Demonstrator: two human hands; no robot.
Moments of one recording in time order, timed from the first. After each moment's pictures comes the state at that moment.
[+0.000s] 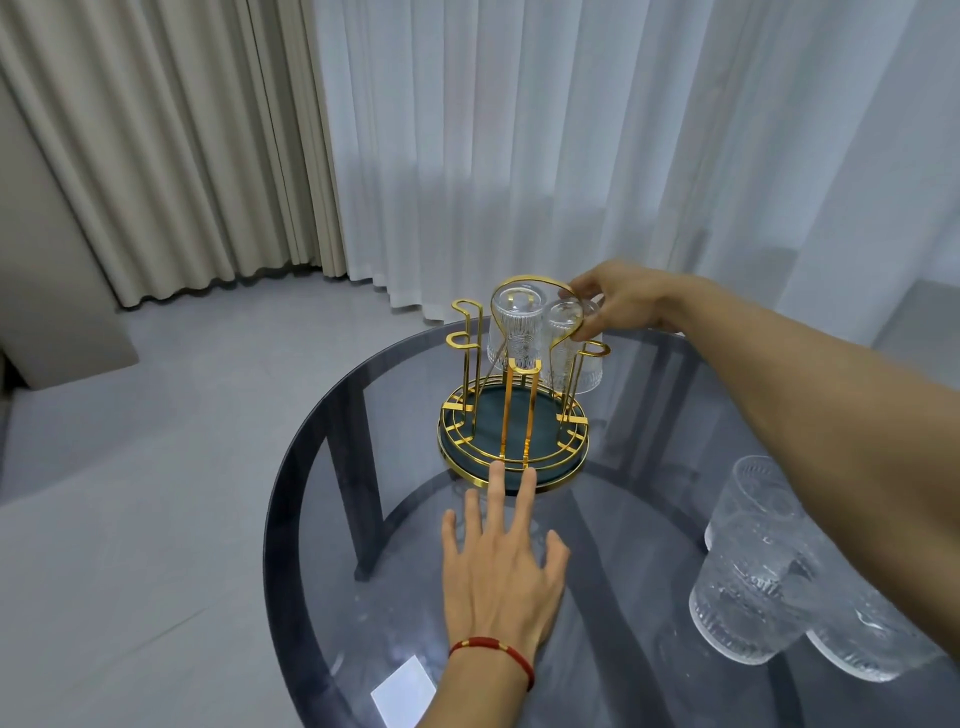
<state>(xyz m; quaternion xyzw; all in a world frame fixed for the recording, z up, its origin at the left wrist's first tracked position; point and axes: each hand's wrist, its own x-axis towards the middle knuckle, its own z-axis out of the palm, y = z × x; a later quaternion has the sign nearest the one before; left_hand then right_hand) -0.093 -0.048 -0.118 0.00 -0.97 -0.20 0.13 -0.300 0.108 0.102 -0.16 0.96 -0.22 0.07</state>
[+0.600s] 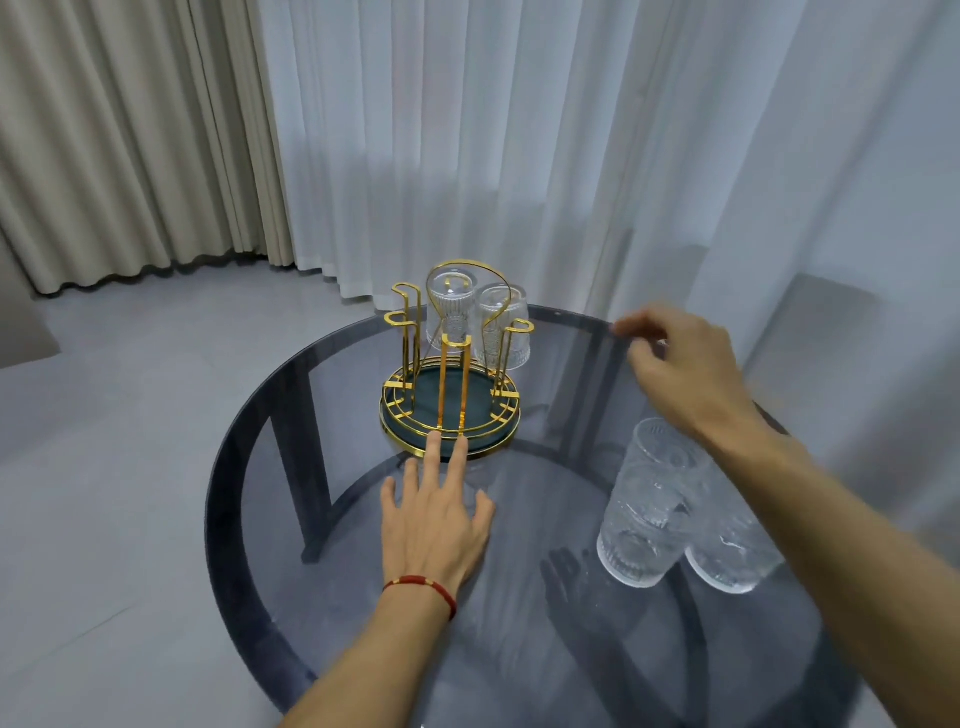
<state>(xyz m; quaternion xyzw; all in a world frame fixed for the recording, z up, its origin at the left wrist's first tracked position) -0.088 -0.048 -0.106 0.00 -0.98 -0.18 0.12 -0.121 0.181 0.066 -0.06 0.91 -0.30 -0.26</state>
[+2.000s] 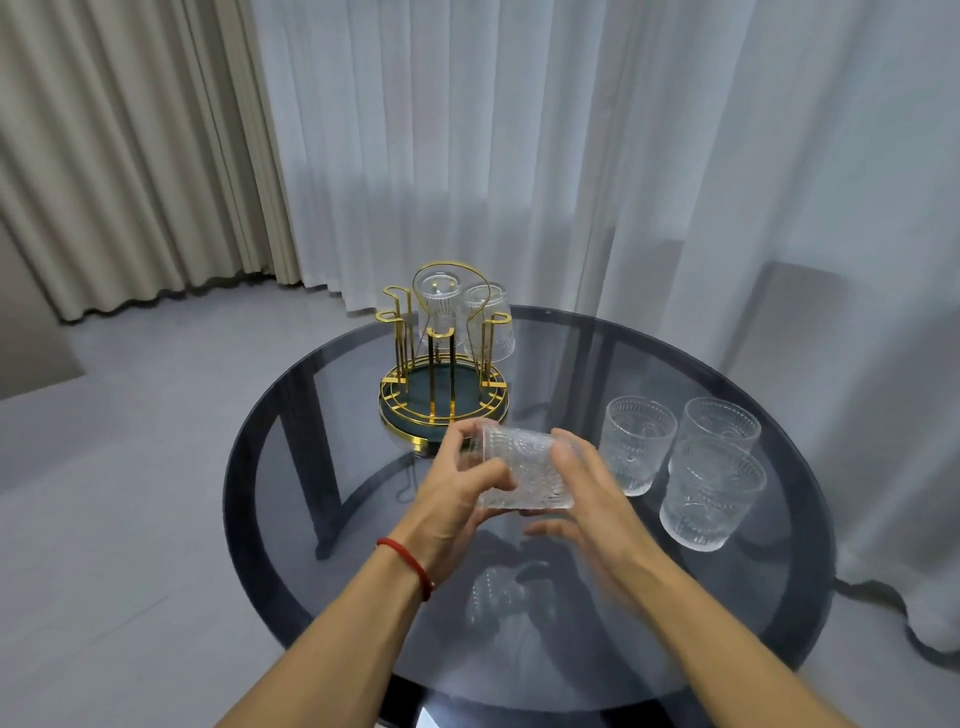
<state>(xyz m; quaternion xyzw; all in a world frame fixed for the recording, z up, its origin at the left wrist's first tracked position) -0.036 -0.027 -0.038 -0.06 -0.56 -0.82 -0.09 -0.011 0.134 -0.035 0.01 0.69 -0.72 0.03</state>
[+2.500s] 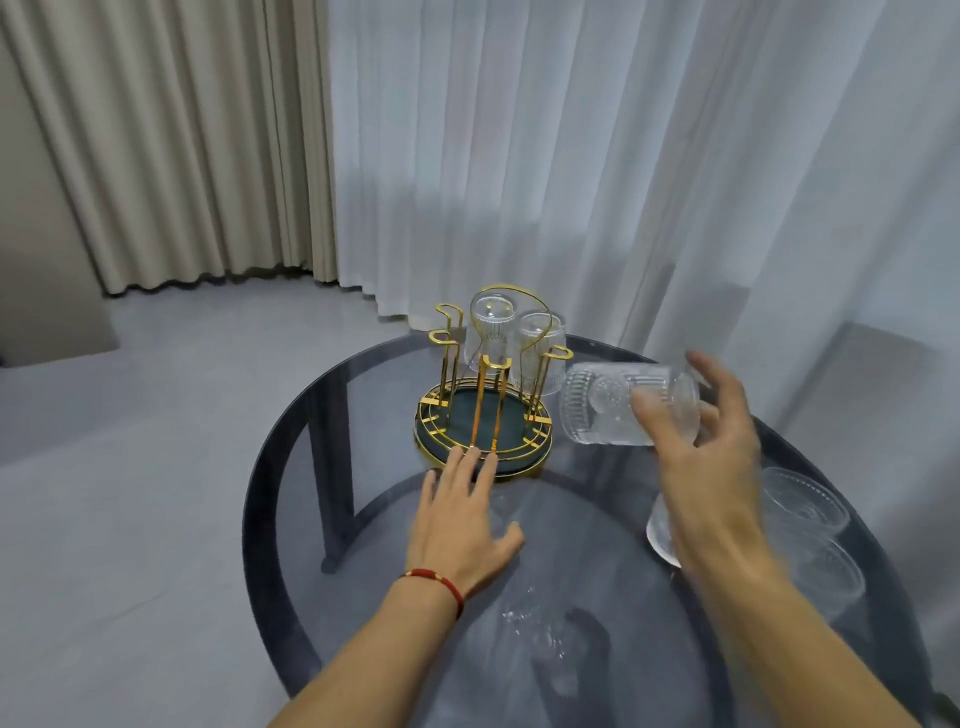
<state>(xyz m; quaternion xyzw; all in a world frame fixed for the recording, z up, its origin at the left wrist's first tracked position) -0.104 -0.060 -0.105 -0.09 -0.97 -0.20 0.11 -0.063 0.131 0.033 0.01 0.74 -0.62 -0.27</state>
